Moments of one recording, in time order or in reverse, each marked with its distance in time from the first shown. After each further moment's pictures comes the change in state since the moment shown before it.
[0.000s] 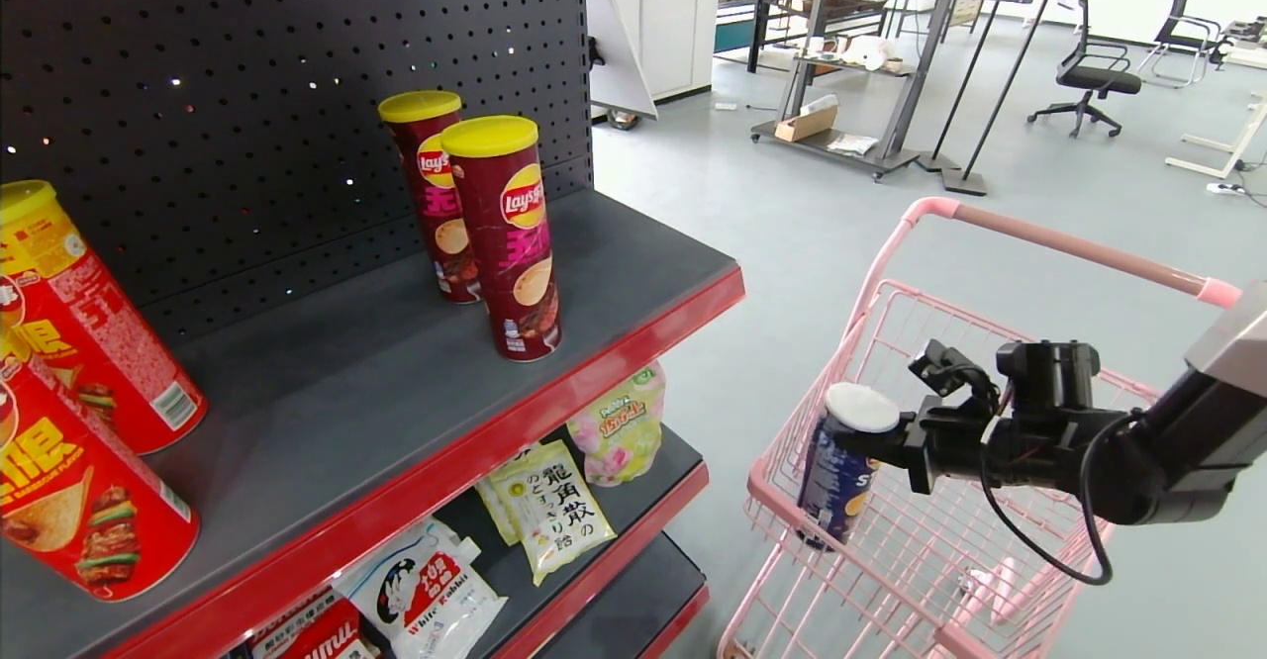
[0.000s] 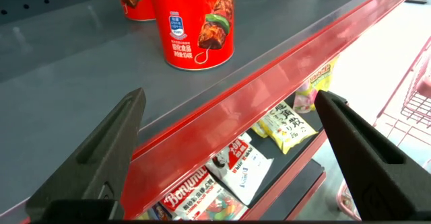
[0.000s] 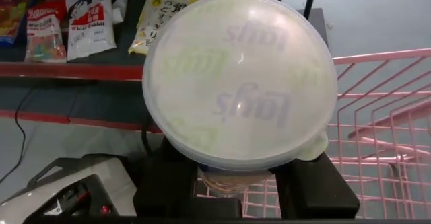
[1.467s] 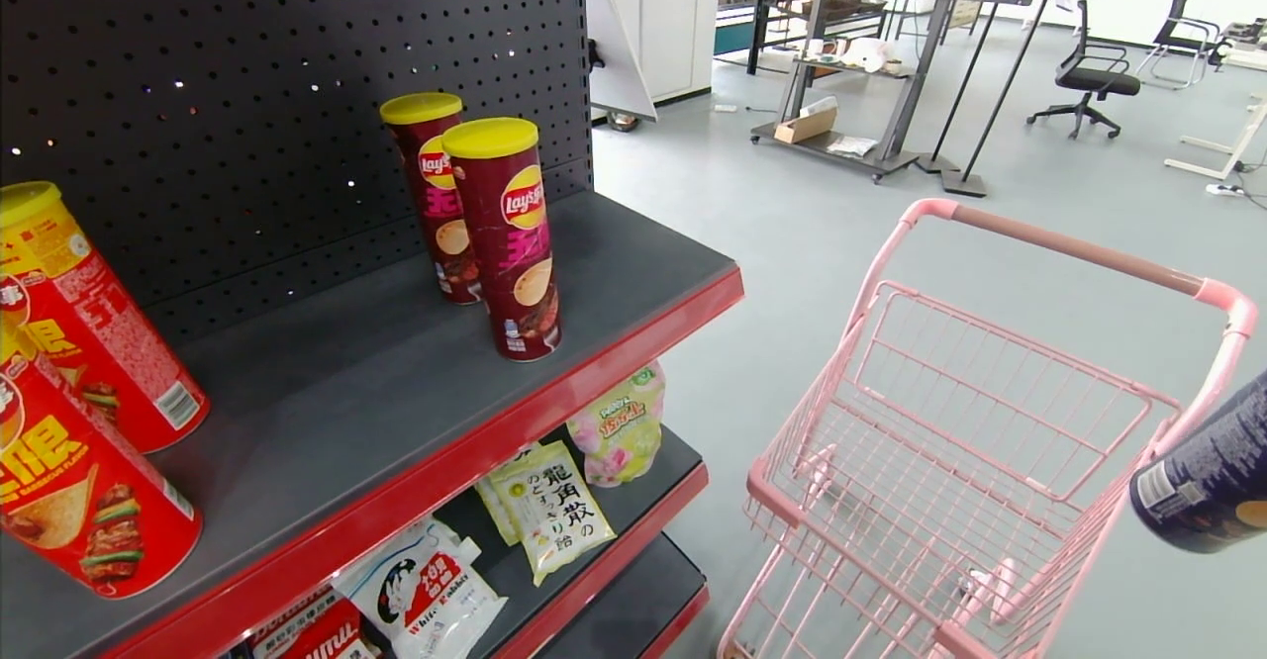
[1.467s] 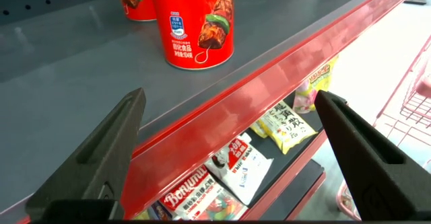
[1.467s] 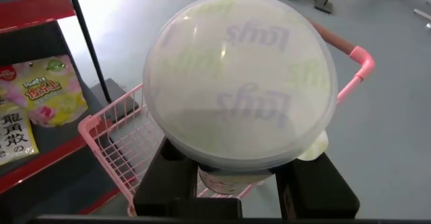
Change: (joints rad) left arm 0.000 0.000 0.000 0.000 0.000 0.000; right arm 0.010 -1.394 0.251 0.596 -0.884 0.223
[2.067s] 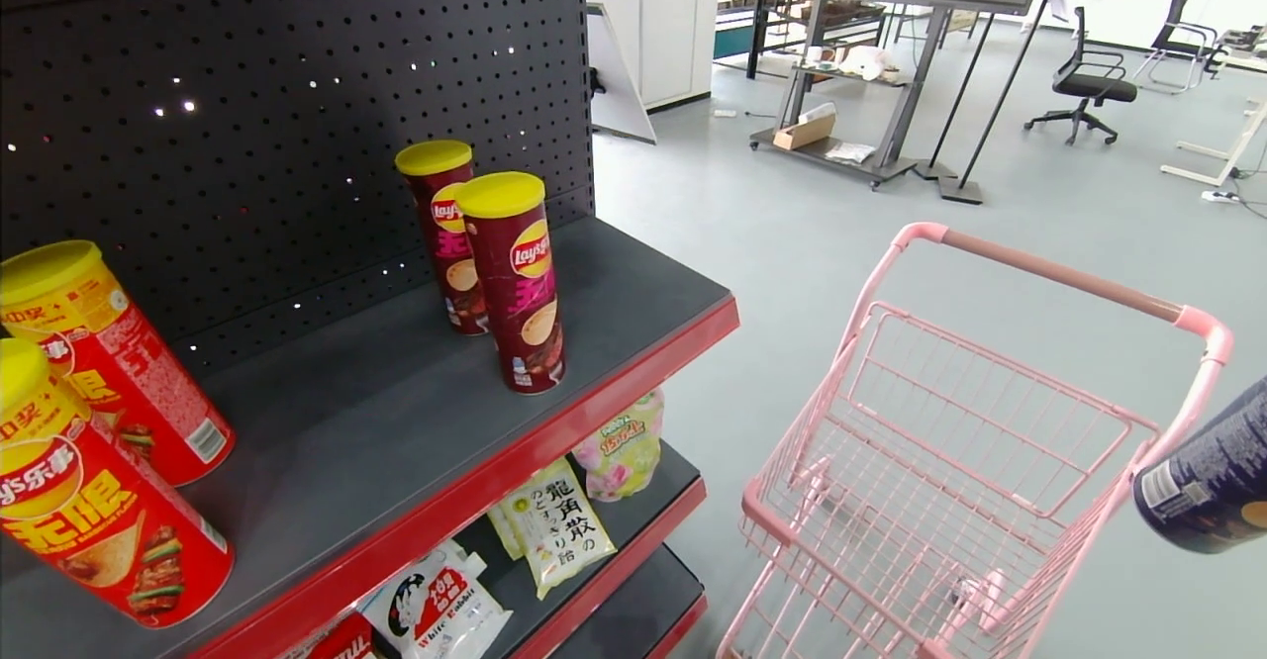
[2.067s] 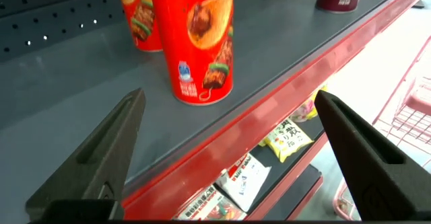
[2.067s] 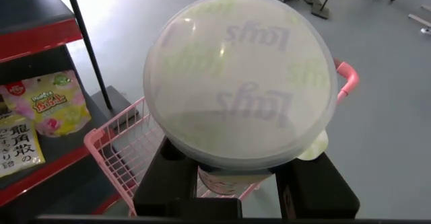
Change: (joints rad) left arm 0.000 0.000 0.000 0.000 0.000 0.000; right arm -0.001 -0.003 -0.002 -0.001 0.000 0.000
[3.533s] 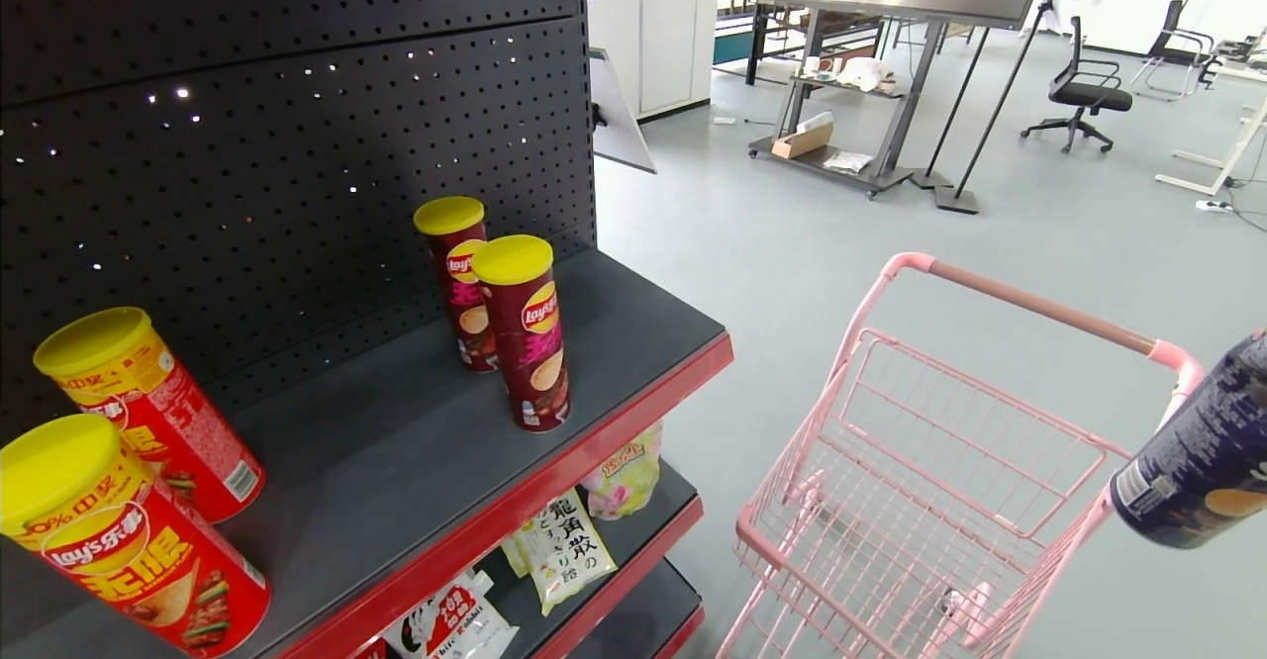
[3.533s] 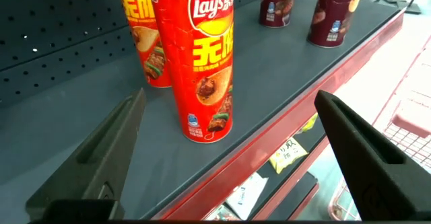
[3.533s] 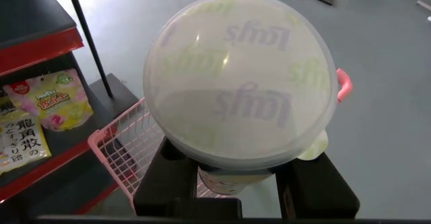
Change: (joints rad) left arm 0.000 0.000 0.000 0.000 0.000 0.000; right arm 0.000 0.117 -0.028 -0.007 -0.001 -0.007
